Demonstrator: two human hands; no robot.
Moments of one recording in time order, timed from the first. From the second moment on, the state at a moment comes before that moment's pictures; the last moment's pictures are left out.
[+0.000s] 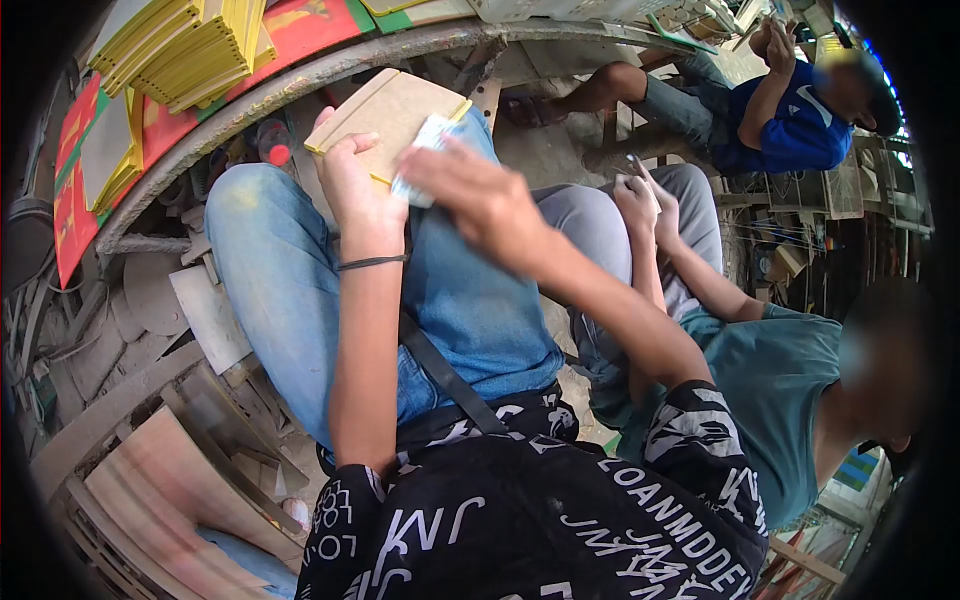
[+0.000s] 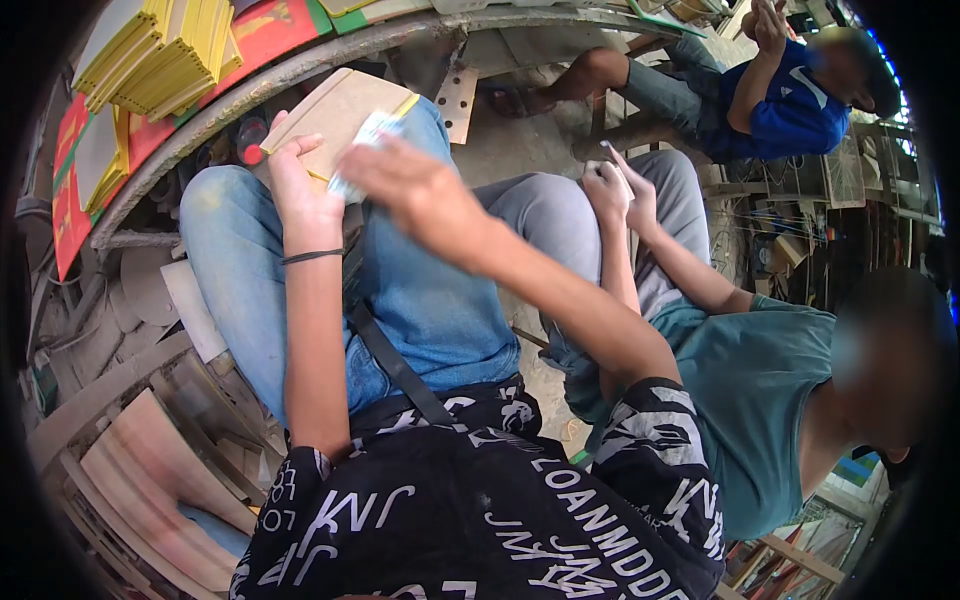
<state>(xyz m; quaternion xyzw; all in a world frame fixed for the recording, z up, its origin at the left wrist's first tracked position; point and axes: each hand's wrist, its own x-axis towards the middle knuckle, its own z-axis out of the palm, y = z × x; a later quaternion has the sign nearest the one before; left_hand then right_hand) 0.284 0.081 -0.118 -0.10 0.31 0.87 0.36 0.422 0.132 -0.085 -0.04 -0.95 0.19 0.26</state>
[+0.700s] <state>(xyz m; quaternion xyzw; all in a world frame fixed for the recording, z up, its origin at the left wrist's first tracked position) 0.274 0.080 -0.115 -0.13 0.31 0.86 0.38 0.459 0.257 -0.122 -0.24 -0.93 0.11 0.25</state>
